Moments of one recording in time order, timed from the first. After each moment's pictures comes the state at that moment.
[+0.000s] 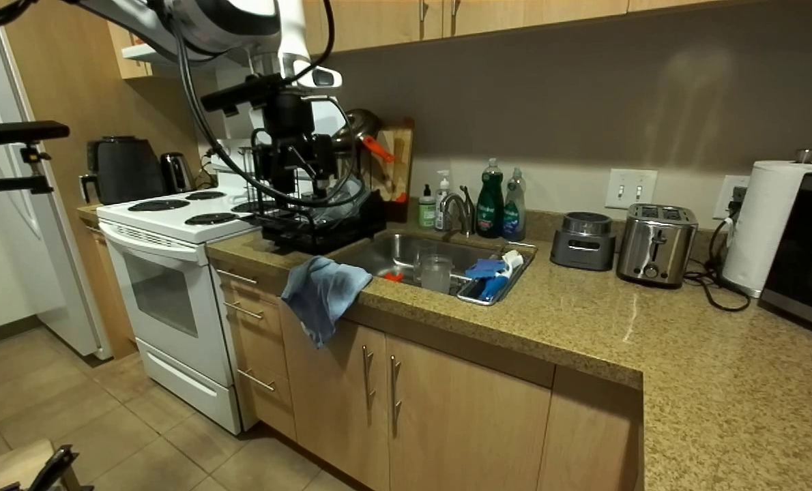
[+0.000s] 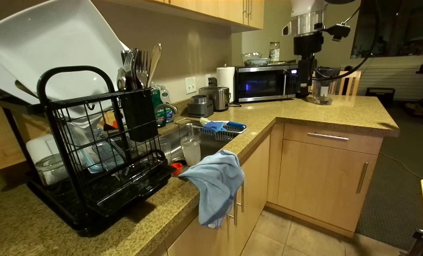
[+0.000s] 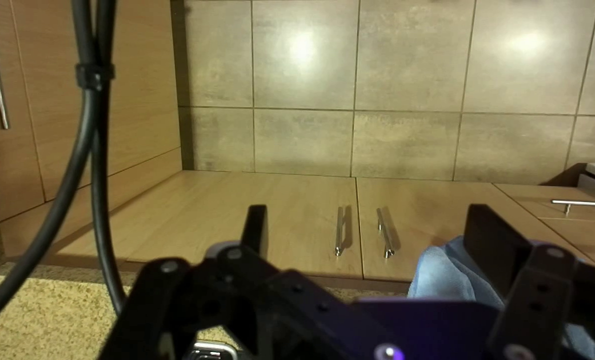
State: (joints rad) arm 0.05 -0.11 0.04 -1.96 -0.14 1.78 -0.02
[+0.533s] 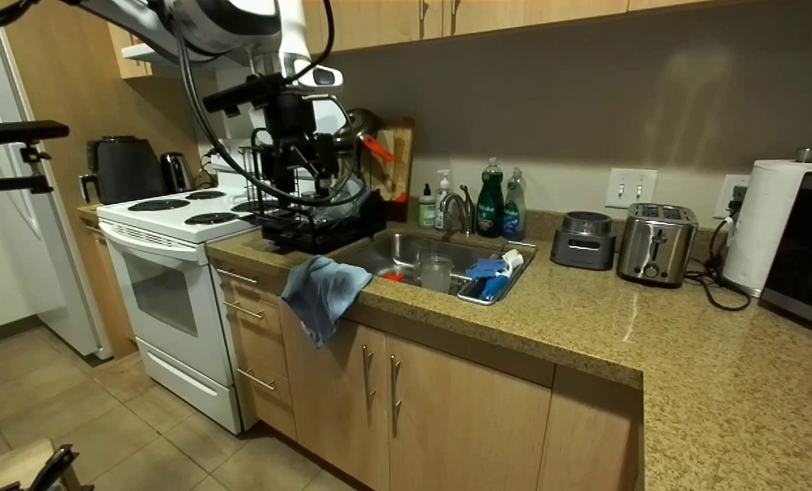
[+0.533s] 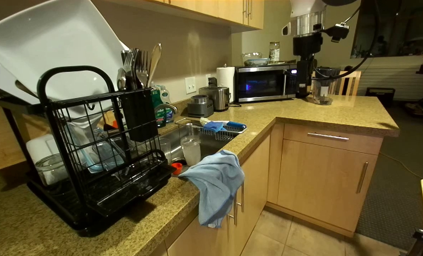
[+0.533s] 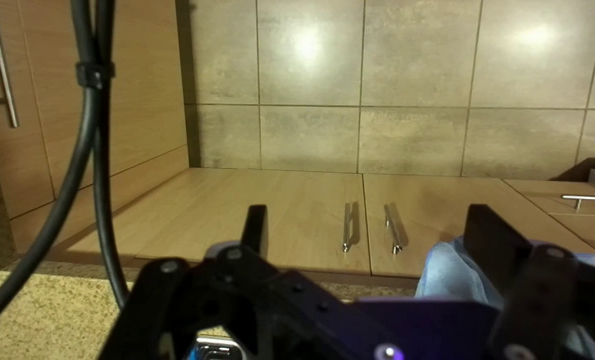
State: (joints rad) arm 0.05 -0.11 0.04 -1.96 -0.16 1.79 0.00
